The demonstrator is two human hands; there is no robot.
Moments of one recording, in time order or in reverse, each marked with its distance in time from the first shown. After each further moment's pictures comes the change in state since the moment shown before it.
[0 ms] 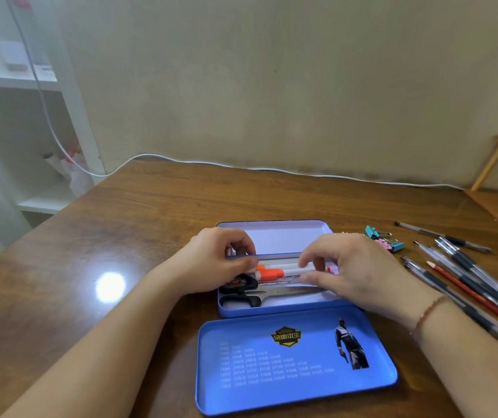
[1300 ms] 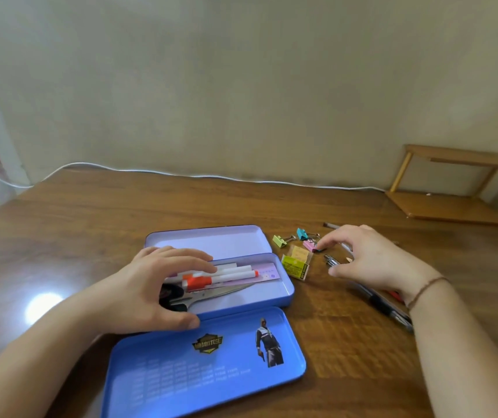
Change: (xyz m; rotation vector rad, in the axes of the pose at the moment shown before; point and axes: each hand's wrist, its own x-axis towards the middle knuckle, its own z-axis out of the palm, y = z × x) left_hand -0.018 0.020 0.006 0.149 -0.160 0.300; right_hand -0.045 0.082 -0.062 0.021 -0.148 0.557
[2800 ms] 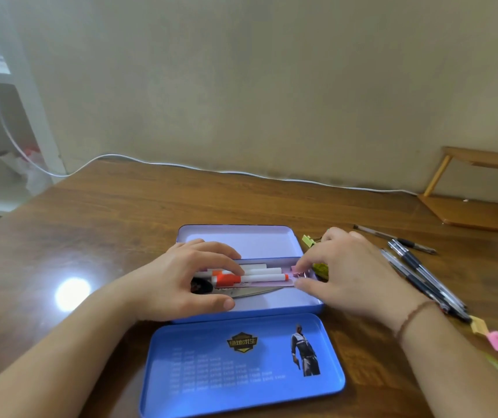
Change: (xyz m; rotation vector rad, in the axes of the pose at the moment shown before) left_hand -0.001 -0.006 -0.004 -0.026 -0.038 0.000; right_hand -0.003 -0.058 0.044 -0.250 0.244 -0.421
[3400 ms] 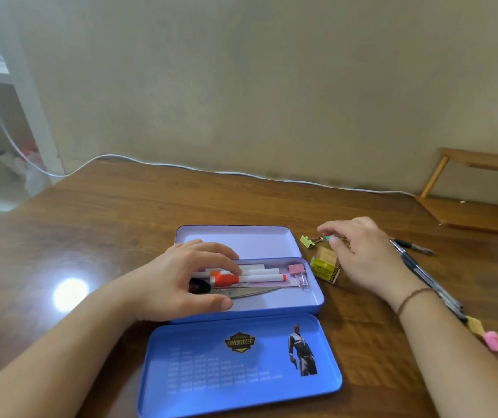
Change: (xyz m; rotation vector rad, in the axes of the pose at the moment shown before) left_hand 0.001 -0.002 0.001 -0.012 0.015 0.015; right_hand 0.015 0.049 0.017 0.221 0.171 0.208
